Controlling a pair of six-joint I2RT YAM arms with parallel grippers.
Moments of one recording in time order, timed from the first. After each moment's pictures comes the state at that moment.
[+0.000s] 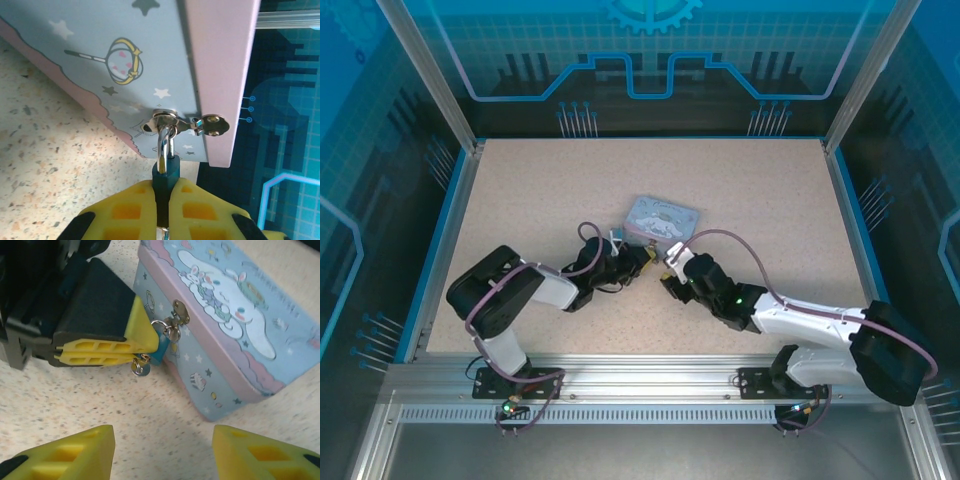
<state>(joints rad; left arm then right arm) -0.61 1.73 0.53 0.83 0.29 -1.42 0.91 1.21 0.54 0.04 0.34 -0.04</state>
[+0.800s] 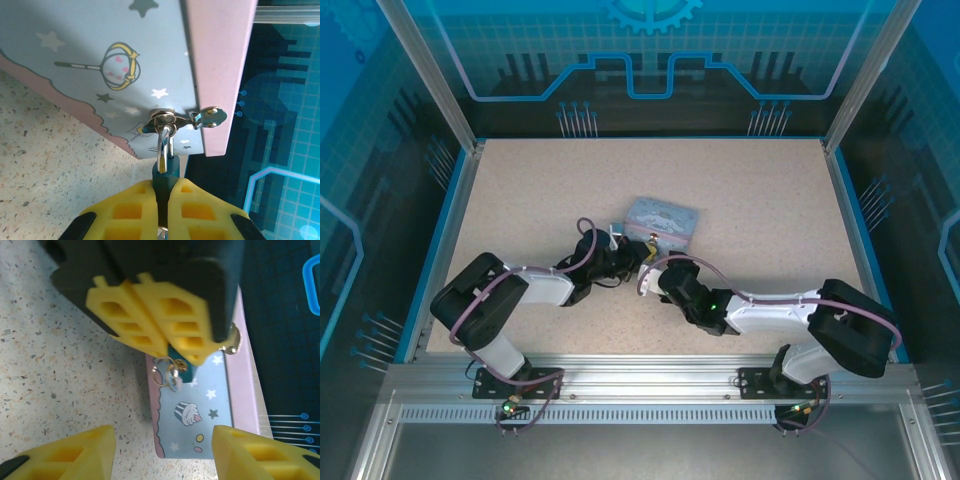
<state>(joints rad) -0.60 1.63 0.57 0.68 0.34 -1.45 1.03 1.44 0.58 0.21 0.63 -0.67</state>
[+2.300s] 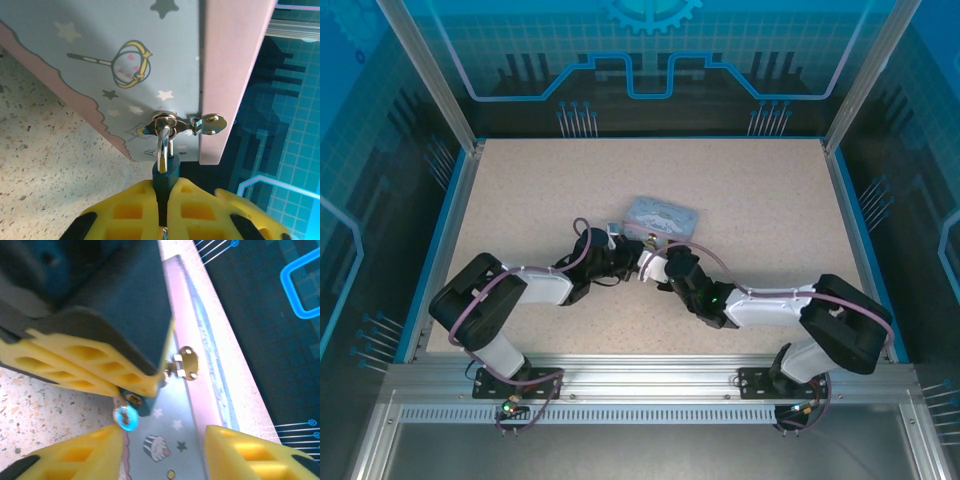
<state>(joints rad) -0.58 1.63 0.57 0.67 0.35 -1.53 0.94 1.45 0.56 0.40 0.53 -0.65</state>
